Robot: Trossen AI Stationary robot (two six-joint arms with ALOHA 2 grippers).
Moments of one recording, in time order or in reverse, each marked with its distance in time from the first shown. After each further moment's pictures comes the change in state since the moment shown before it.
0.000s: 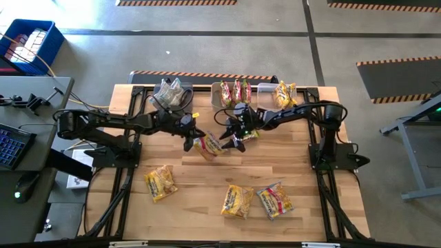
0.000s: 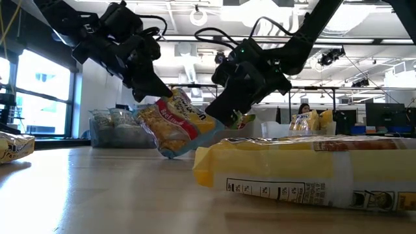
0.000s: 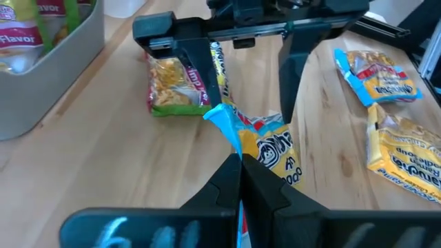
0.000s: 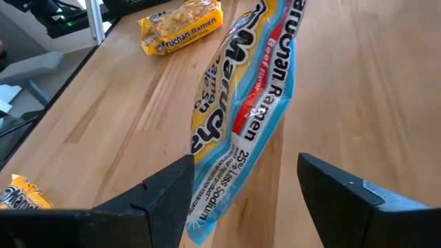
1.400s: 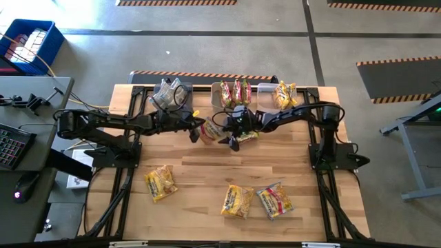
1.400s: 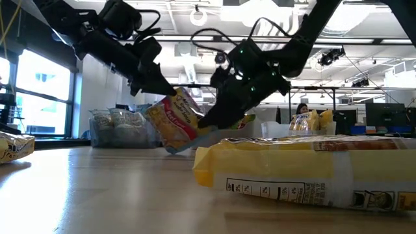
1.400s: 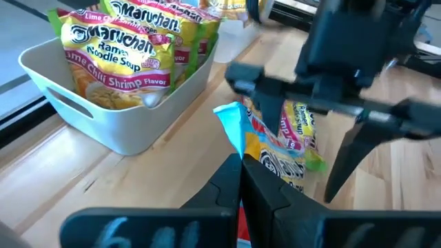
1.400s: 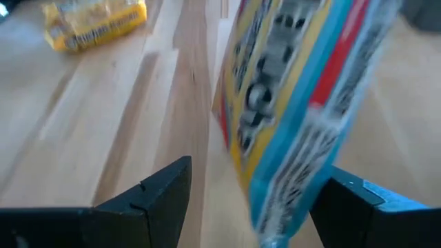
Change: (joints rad) left arm -0.016 0.000 0.000 0.089 -0.360 -0.071; right arm 0.024 0.028 0.000 0.051 0.279 -0.023
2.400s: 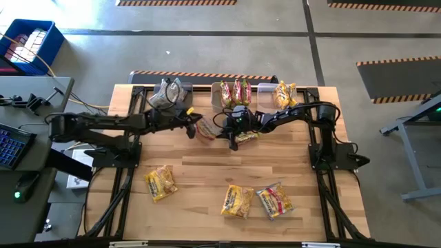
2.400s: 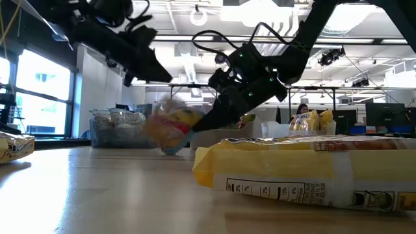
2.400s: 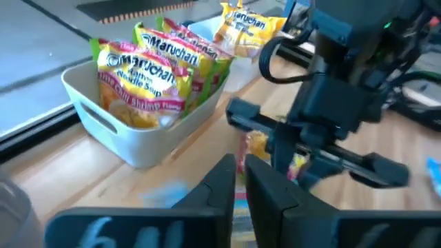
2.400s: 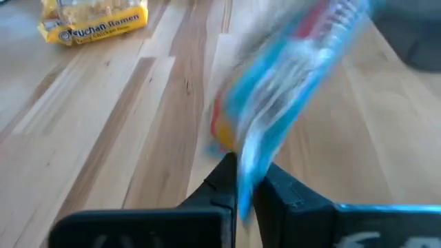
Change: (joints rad) left arm -0.001 -0.130 0.000 -0.061 -0.052 -0.093; right arm -0.007 0.046 0.000 0.110 -0.008 -0.097
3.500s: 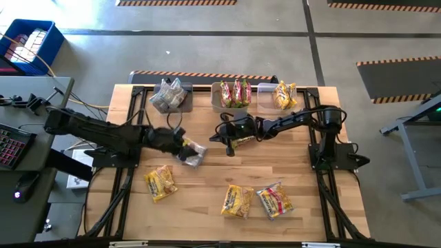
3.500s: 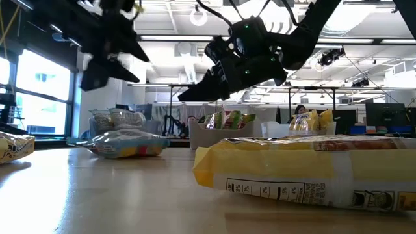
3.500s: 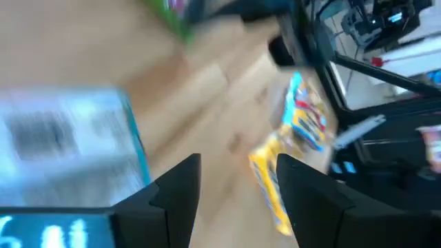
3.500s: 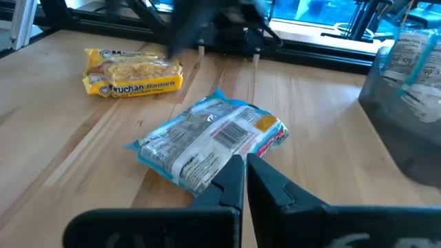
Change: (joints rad) left arm -0.383 -0.107 0.008 -0.313 0.105 -0.766; right arm 0.121 -0.071 0.000 0.124 0.097 -0.065
